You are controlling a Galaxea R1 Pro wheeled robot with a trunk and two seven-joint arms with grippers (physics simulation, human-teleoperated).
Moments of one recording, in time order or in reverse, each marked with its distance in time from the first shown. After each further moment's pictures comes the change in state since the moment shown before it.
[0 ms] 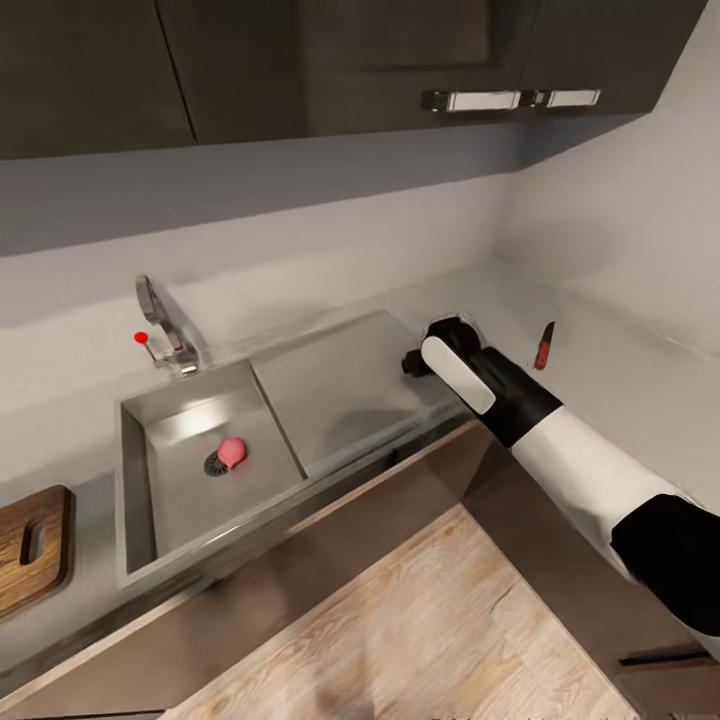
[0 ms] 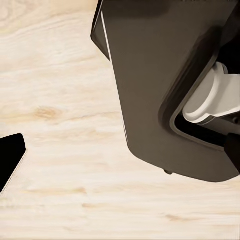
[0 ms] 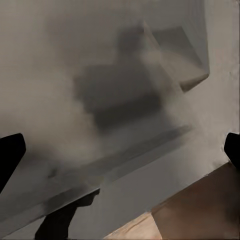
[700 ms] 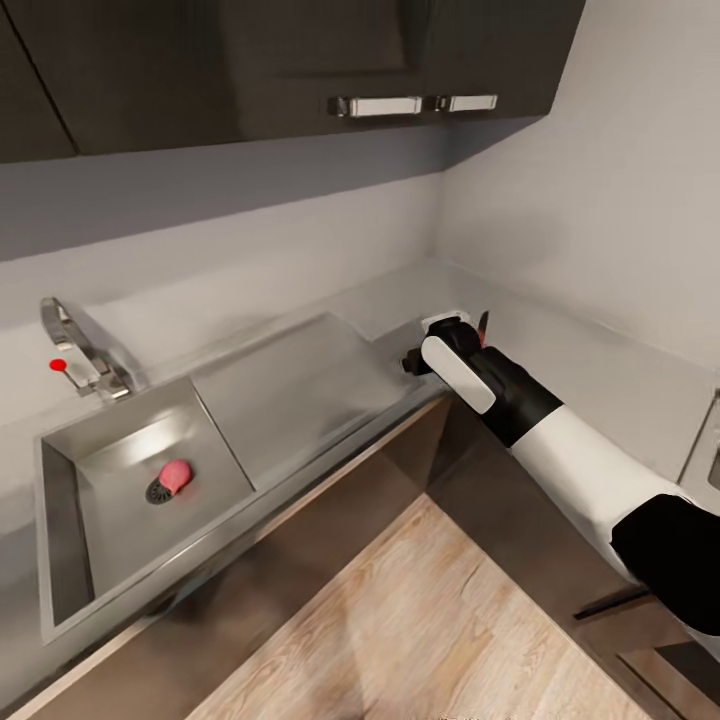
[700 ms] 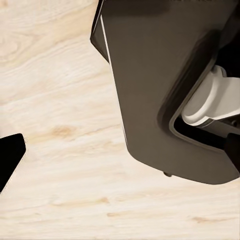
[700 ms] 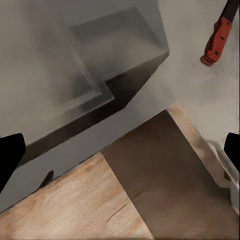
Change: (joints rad) left arm 0.000 0.001 0.001 0.000 0.000 0.001 0.000; right arm -0.001 0.000 -0.003 0.000 0.013 0.000 0.003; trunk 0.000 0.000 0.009
